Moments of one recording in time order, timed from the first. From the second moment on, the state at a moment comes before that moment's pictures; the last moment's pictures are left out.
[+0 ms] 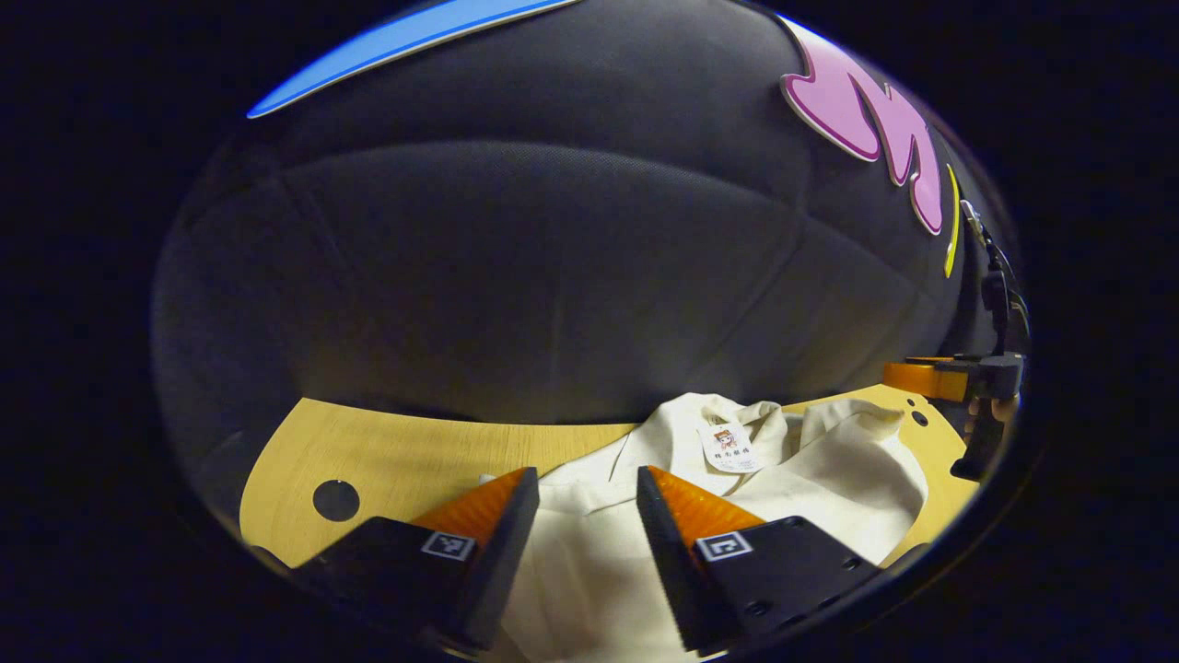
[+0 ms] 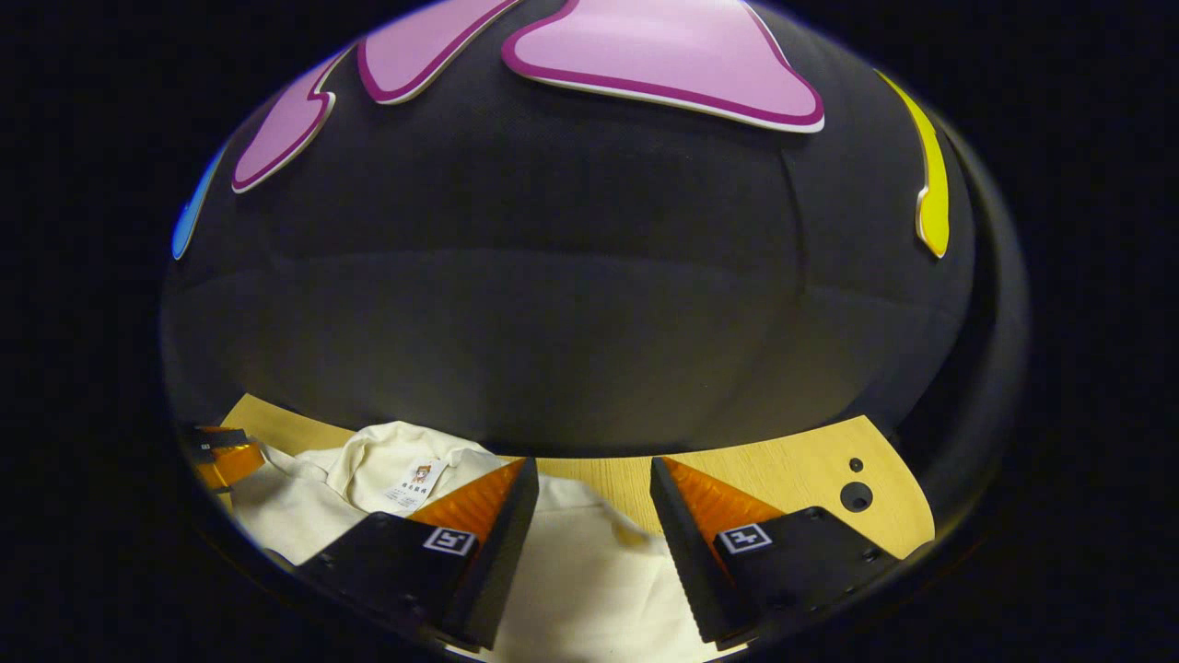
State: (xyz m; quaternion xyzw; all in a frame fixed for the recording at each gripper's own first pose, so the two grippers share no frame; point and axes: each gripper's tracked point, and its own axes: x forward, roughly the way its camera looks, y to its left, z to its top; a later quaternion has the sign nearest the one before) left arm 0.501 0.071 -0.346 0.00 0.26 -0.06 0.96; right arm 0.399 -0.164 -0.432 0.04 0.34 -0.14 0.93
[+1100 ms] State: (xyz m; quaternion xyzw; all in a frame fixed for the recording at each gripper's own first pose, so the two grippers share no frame) left arm 0.207 0.084 -0.059 0.02 -0.01 0.02 1.00; right arm 0.192 -0.056 -0.076 -0.01 0.02 -0.14 0.99
